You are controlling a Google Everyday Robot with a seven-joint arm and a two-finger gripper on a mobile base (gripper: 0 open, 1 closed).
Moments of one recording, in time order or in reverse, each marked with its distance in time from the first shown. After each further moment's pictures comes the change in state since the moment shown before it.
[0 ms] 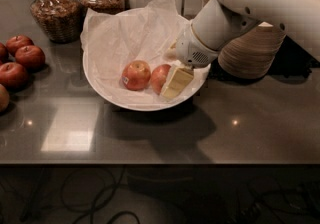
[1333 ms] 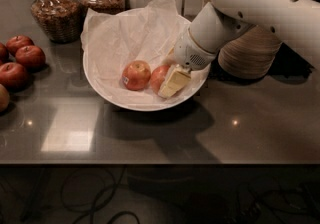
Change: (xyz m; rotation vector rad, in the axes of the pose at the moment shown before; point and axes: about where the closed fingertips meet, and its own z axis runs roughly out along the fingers) arm 0.004 -0.004 0.016 -0.025 0.010 0.004
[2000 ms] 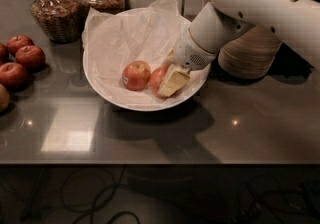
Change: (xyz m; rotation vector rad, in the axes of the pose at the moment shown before) arm 0.000 0.000 0.000 0.000 0.000 0.000
